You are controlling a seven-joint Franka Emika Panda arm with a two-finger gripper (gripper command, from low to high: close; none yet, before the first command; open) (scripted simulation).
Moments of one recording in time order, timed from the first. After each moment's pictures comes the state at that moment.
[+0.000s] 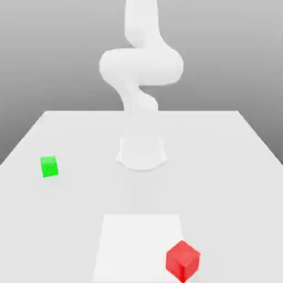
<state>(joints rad) 0.04 -0.71 -0.02 -2.32 0.01 2.33 0.74</state>
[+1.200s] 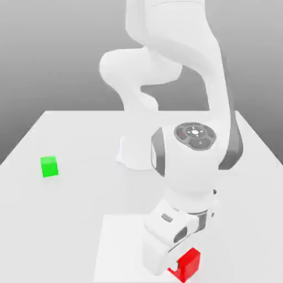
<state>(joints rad) 0.23 0.39 -0.04 -2.45 0.04 2.83 0.19</state>
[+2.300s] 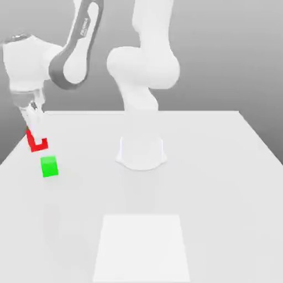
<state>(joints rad) -0.81 -0.34 -0.61 -2.95 -0.41 2.64 0.97</state>
